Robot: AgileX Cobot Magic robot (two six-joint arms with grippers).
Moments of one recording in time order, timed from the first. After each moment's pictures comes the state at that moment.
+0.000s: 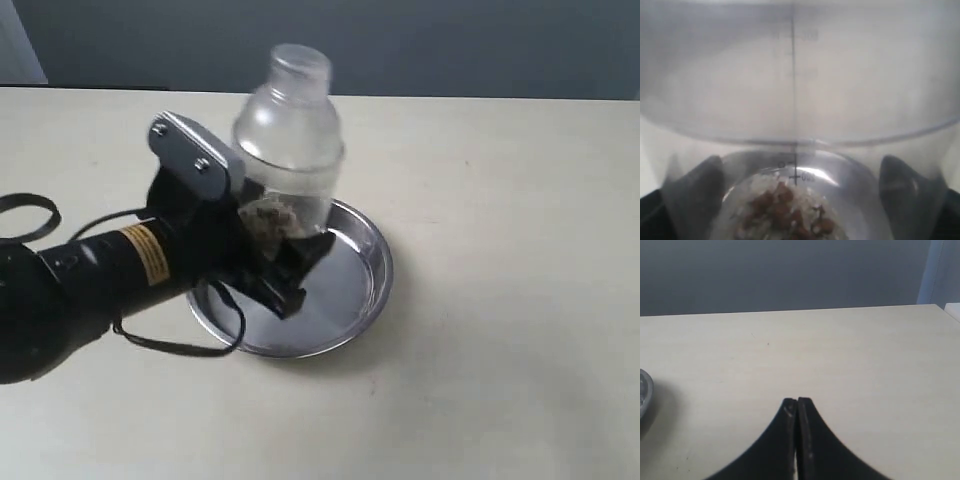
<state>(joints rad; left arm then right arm) -0.57 1.55 -0.50 0.11 -0.64 -0.05 -0.01 0.00 0.00 0.04 0.32 0.02</state>
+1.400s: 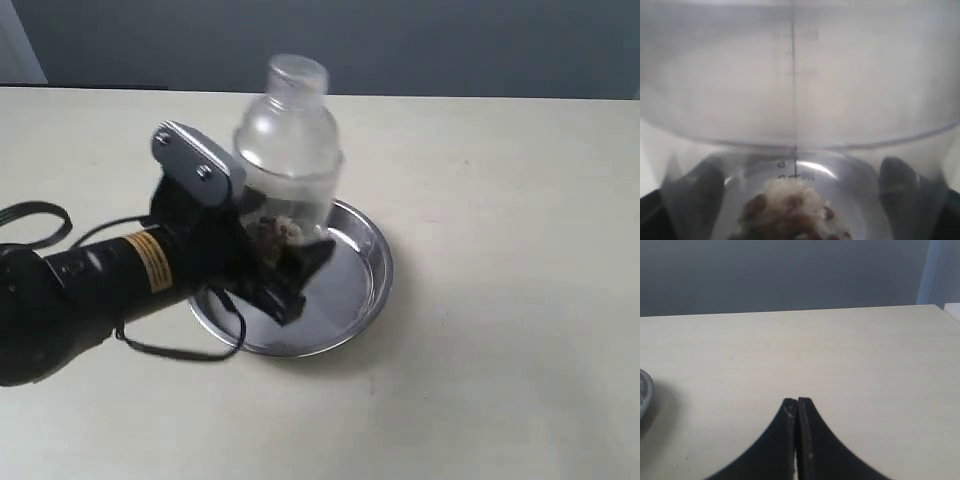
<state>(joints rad) -0.58 1.58 -0.50 0.15 -0.67 -0.09 -0.01 0.00 0.00 0.04 0.32 0.02</state>
